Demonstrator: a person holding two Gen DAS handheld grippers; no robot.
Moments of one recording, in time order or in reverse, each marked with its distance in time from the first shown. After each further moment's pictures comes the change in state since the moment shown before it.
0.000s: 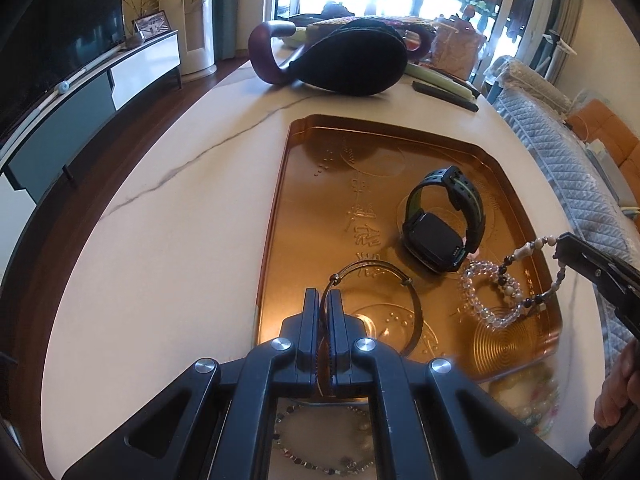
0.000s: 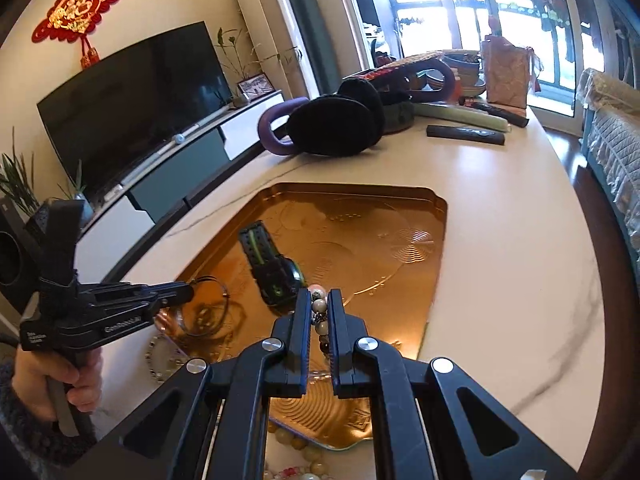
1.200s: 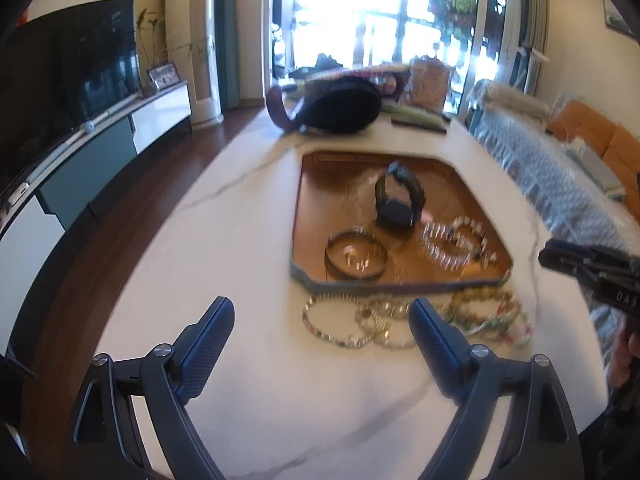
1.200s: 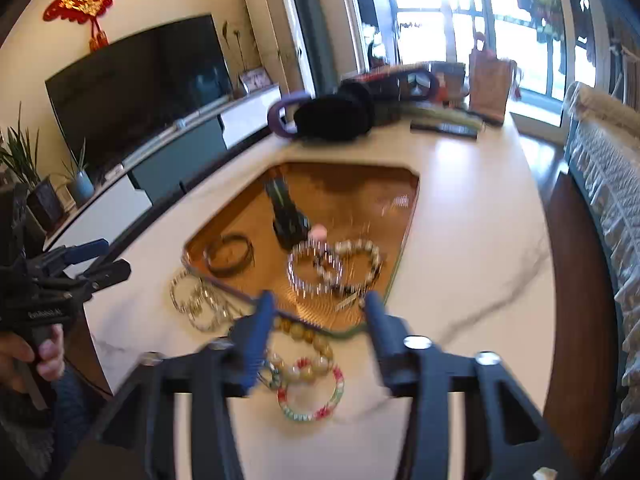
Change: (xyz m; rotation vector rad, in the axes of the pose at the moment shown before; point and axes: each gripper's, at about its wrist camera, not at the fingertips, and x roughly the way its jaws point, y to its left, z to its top) left arm -0.101 0.000 -0.076 0.091 -0.150 0.039; right arm -0.063 0.018 -0.052 -0.036 0.053 -0.031
